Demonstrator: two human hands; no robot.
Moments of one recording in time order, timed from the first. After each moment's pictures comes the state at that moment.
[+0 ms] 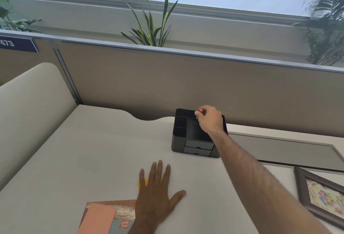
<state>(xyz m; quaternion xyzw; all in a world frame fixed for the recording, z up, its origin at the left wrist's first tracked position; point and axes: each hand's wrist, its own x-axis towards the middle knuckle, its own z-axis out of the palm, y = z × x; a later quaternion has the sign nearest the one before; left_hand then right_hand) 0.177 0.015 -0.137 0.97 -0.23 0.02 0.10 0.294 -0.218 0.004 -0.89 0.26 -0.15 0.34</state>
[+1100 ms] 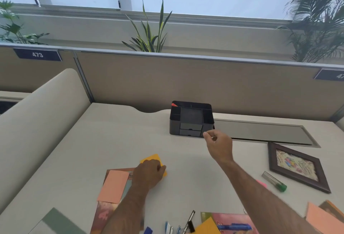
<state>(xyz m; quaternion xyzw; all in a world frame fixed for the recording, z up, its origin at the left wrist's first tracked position) 0.142 0.050 -0.074 0.98 -0.13 -0.07 0.14 0.102 -0.195 -0.006 -0.85 0.25 -0.23 0.40</state>
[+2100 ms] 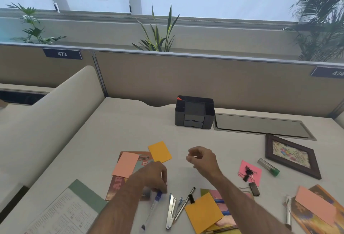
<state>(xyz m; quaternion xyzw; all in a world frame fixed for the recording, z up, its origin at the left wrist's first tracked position) 0.062 0.092 -0.023 0.89 -0.19 -0.34 0.22 0.011 -0.123 -0.032 -0.82 0.18 -0.04 0.54</state>
